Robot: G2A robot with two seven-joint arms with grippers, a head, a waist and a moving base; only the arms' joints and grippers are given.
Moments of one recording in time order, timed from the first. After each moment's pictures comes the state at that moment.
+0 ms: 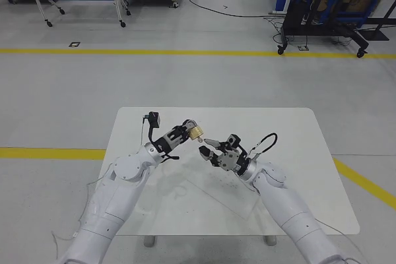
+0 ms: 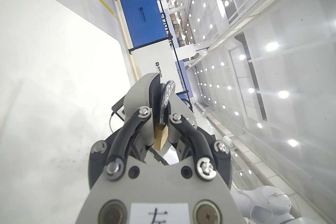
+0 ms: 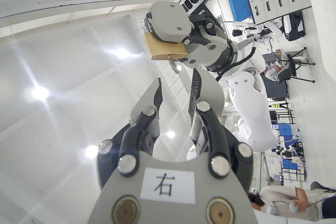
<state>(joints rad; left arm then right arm) 1.07 -1.32 -1.12 -1.25 -0.25 -0.29 -0.59 -1.18 -1.34 1.12 -1.13 0.99 0.08 0.99</state>
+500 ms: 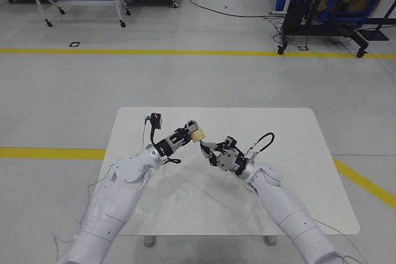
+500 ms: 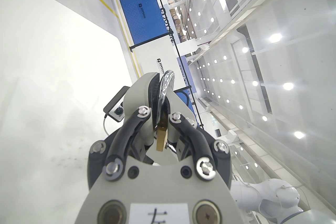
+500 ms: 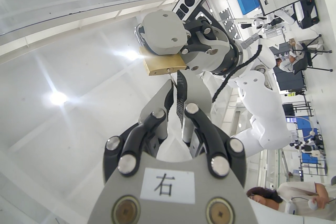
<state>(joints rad) 1.09 -1.31 -1.12 -1.27 -0.21 -0.32 -0.60 -1.15 -1.36 1.09 -1.07 1.09 0.16 1.01</state>
